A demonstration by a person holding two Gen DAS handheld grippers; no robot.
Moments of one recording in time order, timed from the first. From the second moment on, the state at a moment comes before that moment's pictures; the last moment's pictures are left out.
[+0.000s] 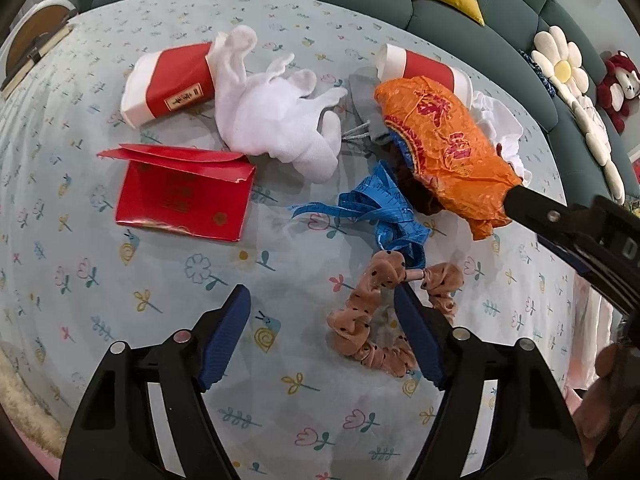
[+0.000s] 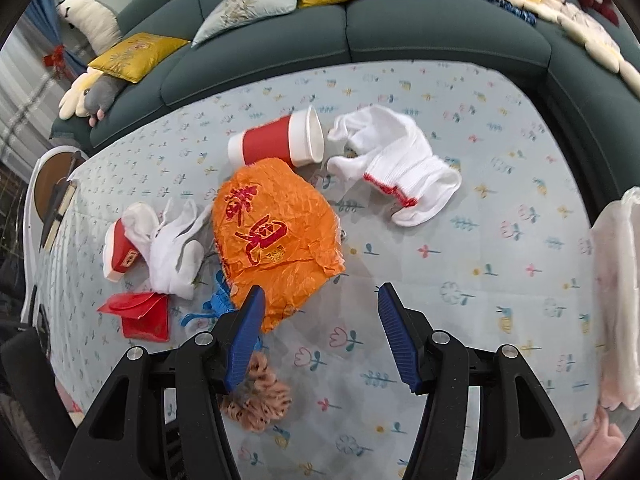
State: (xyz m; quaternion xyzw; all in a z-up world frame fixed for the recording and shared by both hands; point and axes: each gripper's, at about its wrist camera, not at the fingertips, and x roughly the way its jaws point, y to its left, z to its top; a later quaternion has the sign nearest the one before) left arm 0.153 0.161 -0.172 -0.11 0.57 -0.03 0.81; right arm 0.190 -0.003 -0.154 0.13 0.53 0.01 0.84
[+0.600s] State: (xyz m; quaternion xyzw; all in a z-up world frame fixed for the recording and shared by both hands) left arm 0.156 0.159 -0.171 -0.13 0.58 -0.05 0.81; right arm 0.201 0.015 -0.165 0.12 0.54 0.04 0.83
